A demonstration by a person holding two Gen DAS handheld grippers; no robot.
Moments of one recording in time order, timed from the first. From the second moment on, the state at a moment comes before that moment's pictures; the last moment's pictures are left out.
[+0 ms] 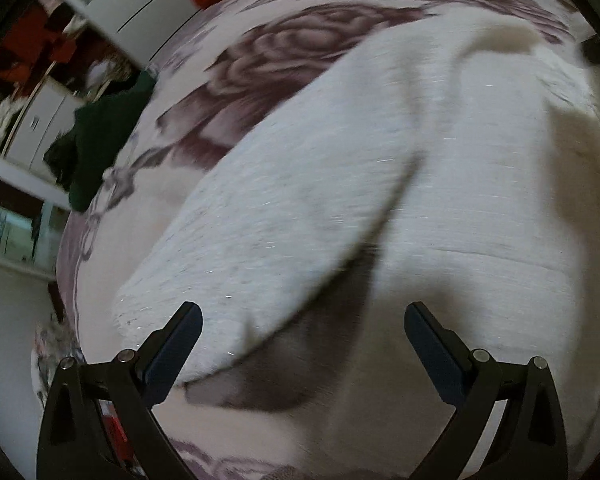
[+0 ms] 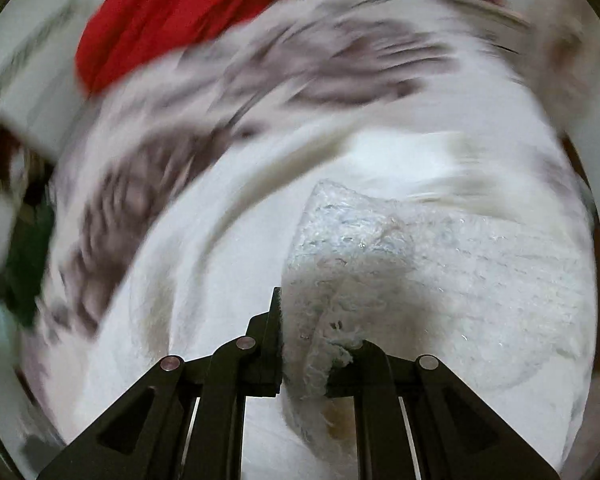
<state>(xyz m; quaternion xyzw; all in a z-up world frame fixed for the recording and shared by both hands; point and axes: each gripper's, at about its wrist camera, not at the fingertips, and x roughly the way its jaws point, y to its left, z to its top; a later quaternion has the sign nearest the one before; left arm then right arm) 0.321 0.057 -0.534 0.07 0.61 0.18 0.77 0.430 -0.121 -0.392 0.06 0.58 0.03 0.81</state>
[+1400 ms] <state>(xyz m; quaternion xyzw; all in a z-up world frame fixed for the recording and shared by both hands) 0.406 -0.164 -0.536 0.14 0.62 -0.06 0.77 0.496 -0.259 -0.588 0.08 0.68 -0.14 0.72</state>
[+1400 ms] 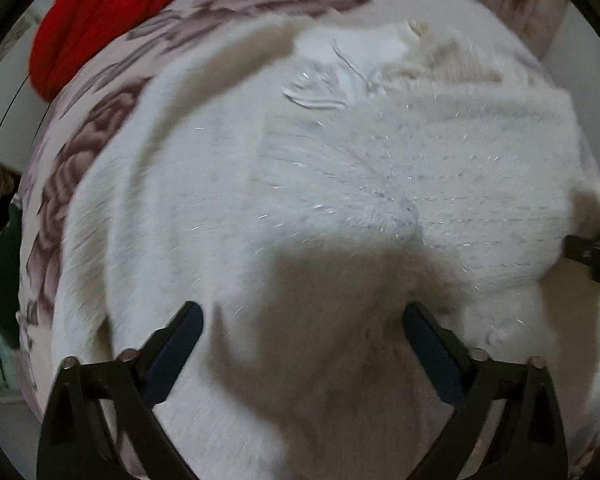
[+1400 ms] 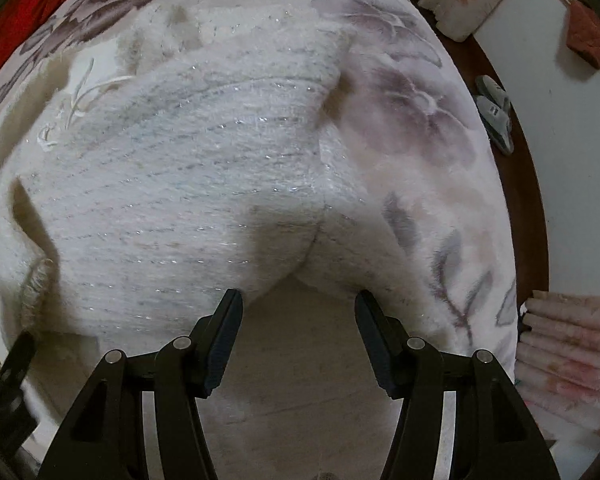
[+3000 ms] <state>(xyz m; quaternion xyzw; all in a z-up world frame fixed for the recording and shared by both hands) 0.288 0.159 -0.494 -0.23 0.60 0.21 0.73 0.461 -0.372 -0.573 0.07 0.66 -0.12 0.74</state>
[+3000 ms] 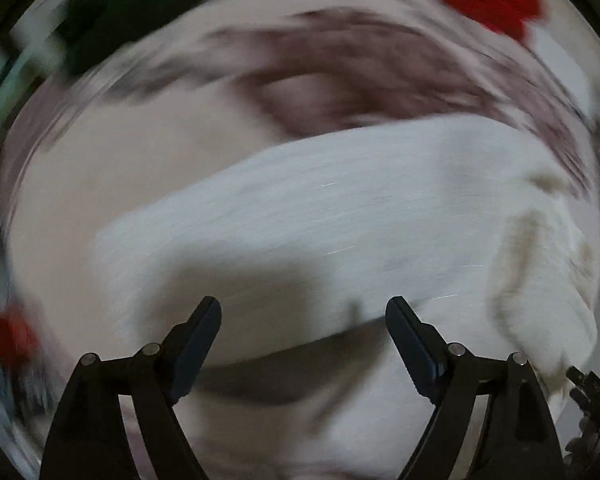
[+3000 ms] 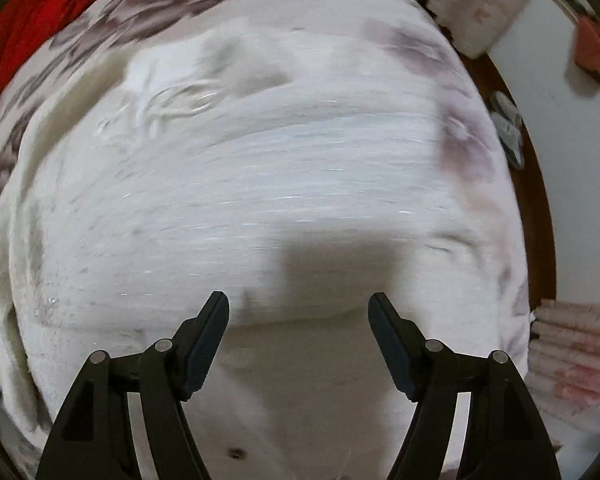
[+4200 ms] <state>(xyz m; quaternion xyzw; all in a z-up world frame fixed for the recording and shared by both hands) 0.292 0.376 -0.575 -0.57 0.44 0.13 0.68 0.421 -0.260 -0.549 0.06 0.66 -0.15 0.73</state>
